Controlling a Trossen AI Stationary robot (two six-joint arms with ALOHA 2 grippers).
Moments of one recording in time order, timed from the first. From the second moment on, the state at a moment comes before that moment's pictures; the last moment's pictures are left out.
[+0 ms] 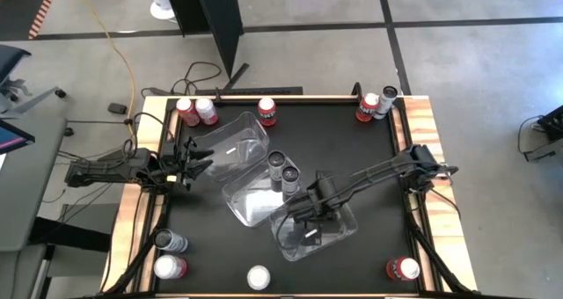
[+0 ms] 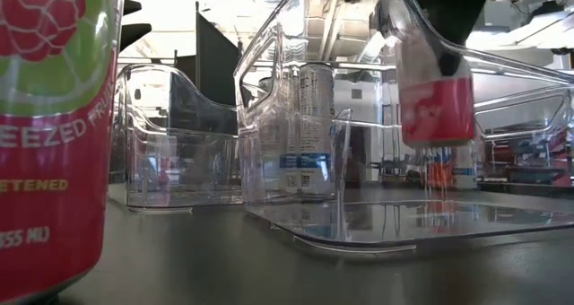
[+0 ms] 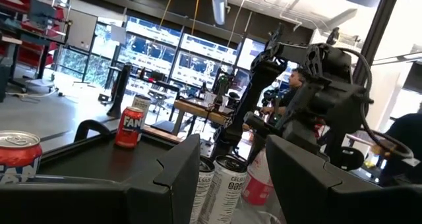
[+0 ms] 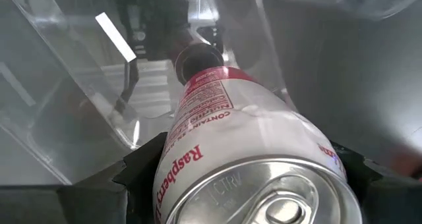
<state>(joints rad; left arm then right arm) -0.03 0.01 0.06 0.26 -0.21 -0.25 0.33 1.97 1.81 -1.52 0.16 0.33</state>
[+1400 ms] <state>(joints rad) -0.03 0.01 0.06 0.24 -0.18 -0.24 0.31 1.95 1.56 -1.31 0.11 0.49</state>
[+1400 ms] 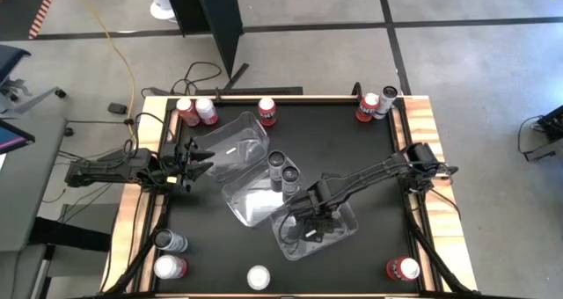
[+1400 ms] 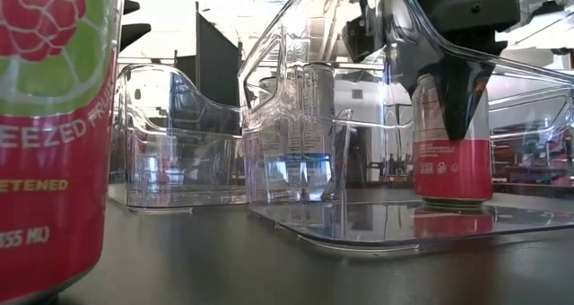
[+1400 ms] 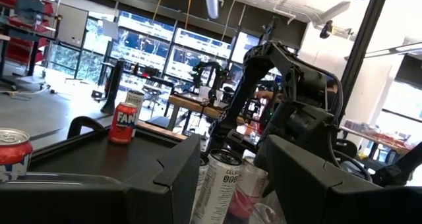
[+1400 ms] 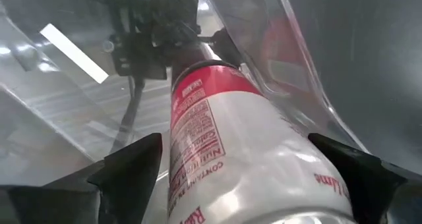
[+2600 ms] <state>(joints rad) -0.05 0.12 0.06 0.27 0.08 -0.20 0.49 1.42 1.57 -1.15 0.56 0.52</state>
